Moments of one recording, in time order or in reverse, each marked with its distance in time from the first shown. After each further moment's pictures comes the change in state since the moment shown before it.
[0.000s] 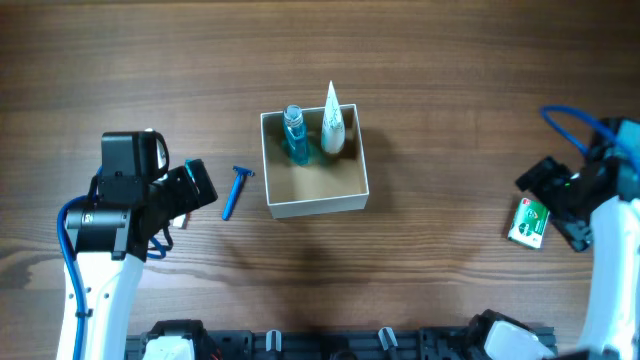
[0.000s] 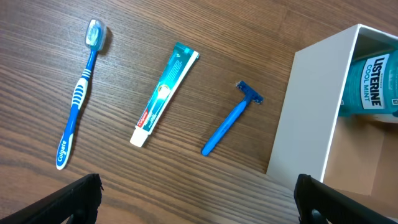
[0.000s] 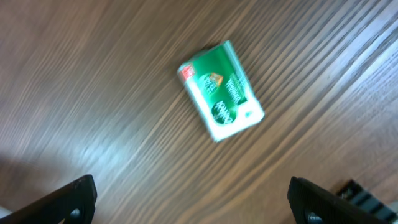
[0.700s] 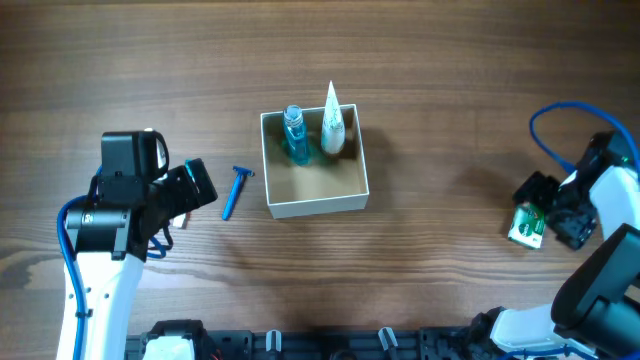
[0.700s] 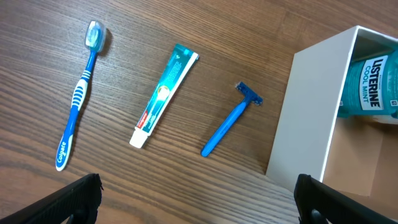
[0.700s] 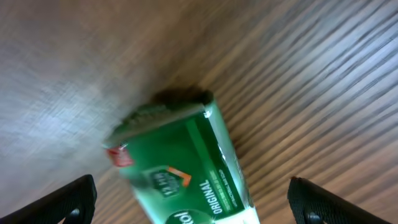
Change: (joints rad) left arm 0.000 0.000 0.000 0.005 0.000 0.000; right arm -0.141 0.376 -0.156 0.344 -0.014 -0.270
